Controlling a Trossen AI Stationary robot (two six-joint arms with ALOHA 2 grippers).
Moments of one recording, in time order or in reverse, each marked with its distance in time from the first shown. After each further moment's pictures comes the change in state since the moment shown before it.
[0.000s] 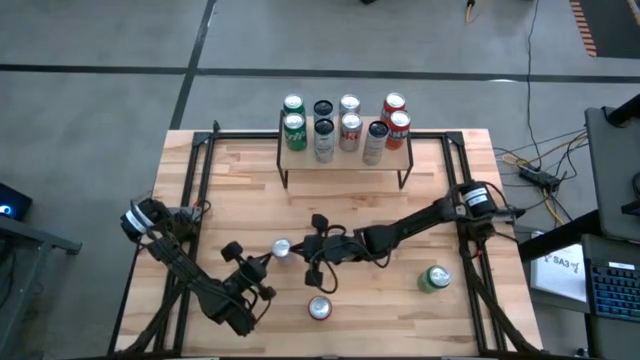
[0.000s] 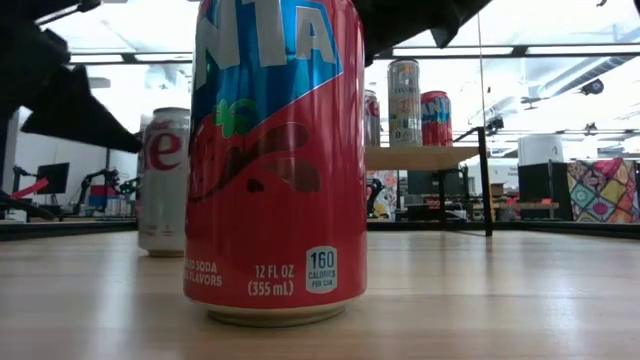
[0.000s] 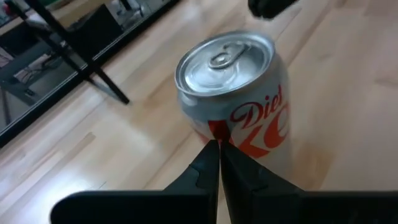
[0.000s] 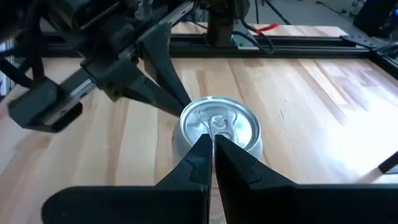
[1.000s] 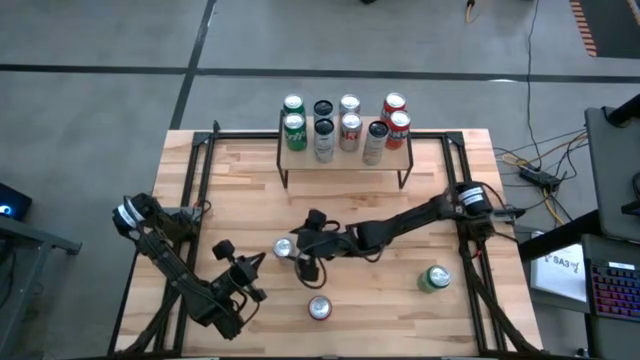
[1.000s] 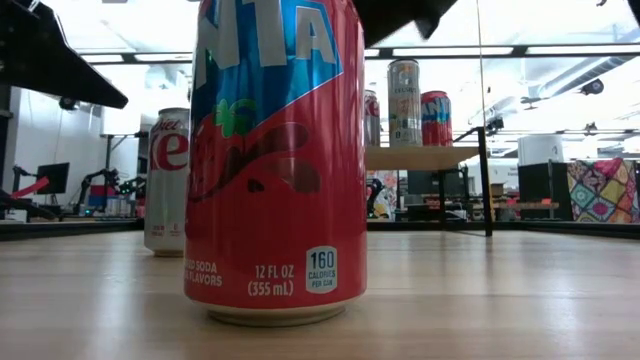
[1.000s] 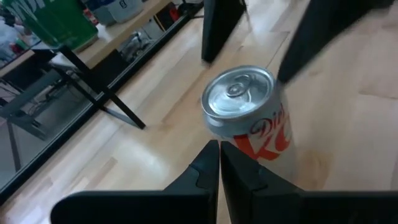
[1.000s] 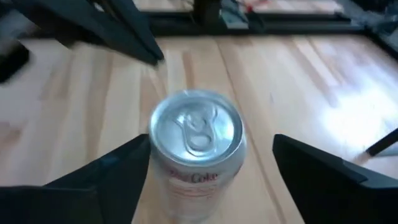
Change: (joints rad) left arm -0.068 -0.073 0.022 -0.166 -0.052 -0.005; right arm -0.027 0.036 0.107 -0.182 -0.006 0.031
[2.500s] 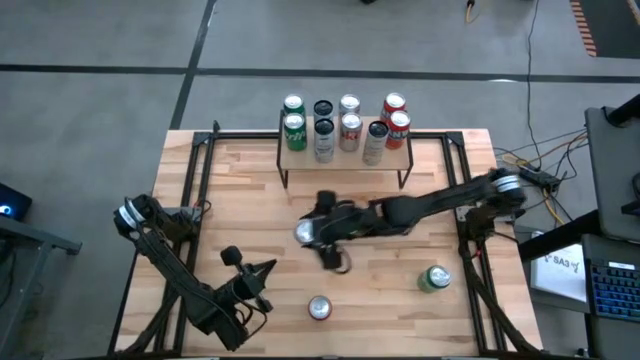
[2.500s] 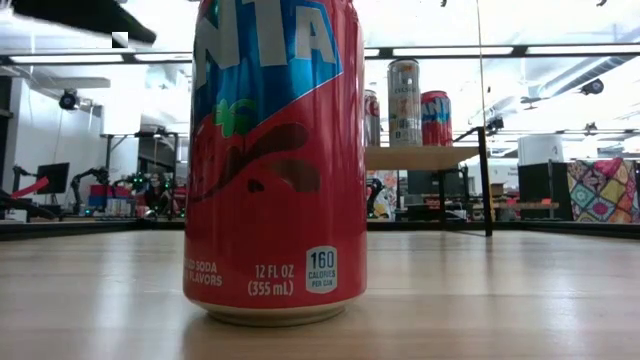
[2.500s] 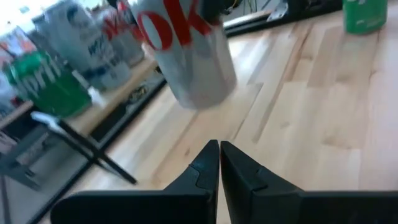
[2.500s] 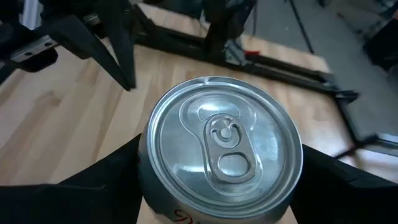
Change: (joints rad) left arm 0.010 0.013 0.125 0.090 -0.164 0.257; right arm -0.032 -0.278 0.071 -0.363 -0.114 -0.284
